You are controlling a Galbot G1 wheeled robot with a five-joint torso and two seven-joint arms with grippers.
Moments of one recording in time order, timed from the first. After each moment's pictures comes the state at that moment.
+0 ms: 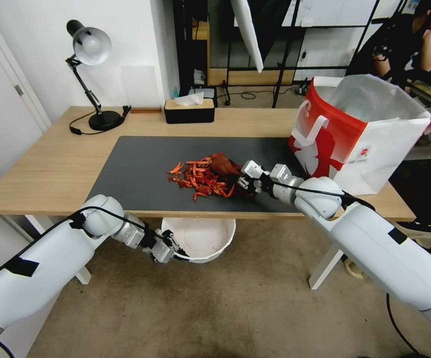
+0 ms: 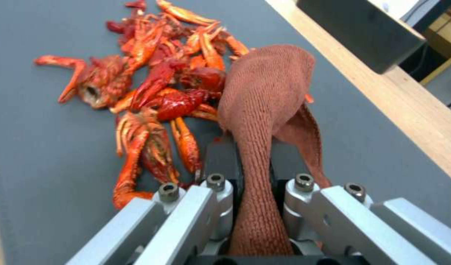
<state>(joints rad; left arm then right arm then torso) 0.65 -0.77 0.14 -1.59 0.15 -0.41 1.19 -0.55 0.87 -0.19 1.72 0.31 -0.40 -0.36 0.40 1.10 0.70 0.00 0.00</state>
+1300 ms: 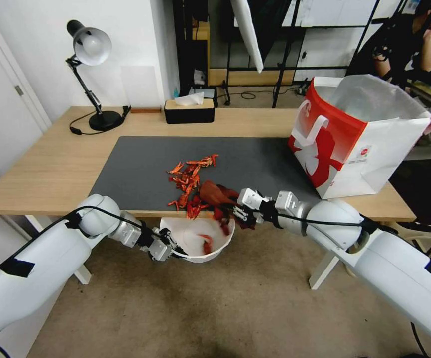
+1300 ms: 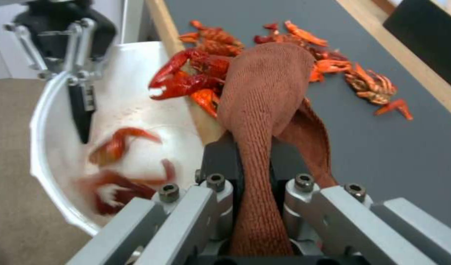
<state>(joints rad) 0.67 -0.76 0.11 -1.59 0.15 -0.42 1.19 -0.72 0.73 -0.15 2.00 0.32 -0.43 -0.43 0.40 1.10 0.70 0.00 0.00</state>
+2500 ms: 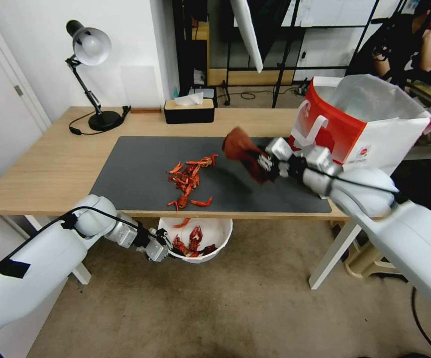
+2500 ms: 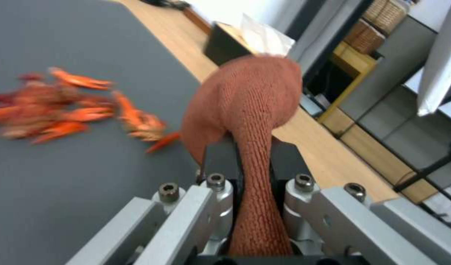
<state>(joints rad) 0.67 -0.74 0.10 -1.56 0.13 -0.45 1.19 -0.43 0.84 -0.14 1.73 0.38 -0.42 -0.24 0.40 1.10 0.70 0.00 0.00</state>
